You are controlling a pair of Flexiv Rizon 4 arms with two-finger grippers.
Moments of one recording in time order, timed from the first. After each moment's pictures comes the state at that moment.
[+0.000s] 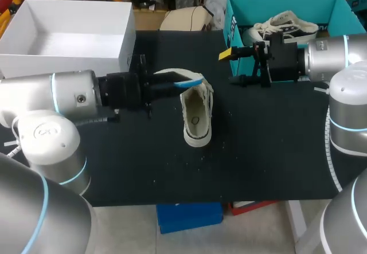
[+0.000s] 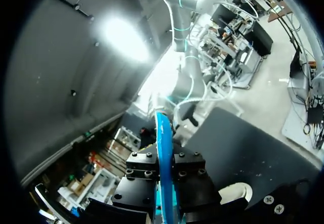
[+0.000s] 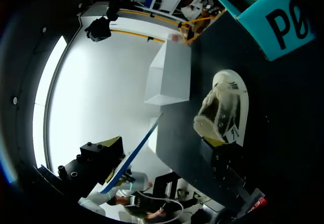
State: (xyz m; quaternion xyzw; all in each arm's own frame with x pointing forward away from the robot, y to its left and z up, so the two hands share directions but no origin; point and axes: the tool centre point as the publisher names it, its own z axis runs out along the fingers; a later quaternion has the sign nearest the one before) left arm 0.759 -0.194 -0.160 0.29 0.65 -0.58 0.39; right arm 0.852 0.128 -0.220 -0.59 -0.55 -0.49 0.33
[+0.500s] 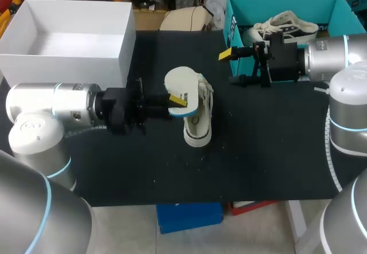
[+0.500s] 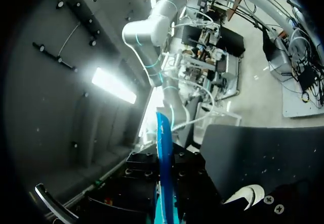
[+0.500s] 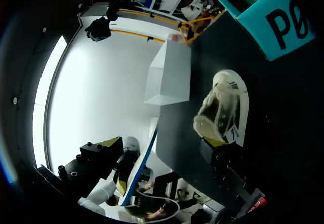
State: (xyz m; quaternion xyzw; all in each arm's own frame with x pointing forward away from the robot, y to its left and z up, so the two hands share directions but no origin) left arm 0.717 -0.180 -0.186 0.43 0.51 -0.62 0.41; right arm 0.852 0.128 -0.220 -0.59 -0.55 -0.49 0.33
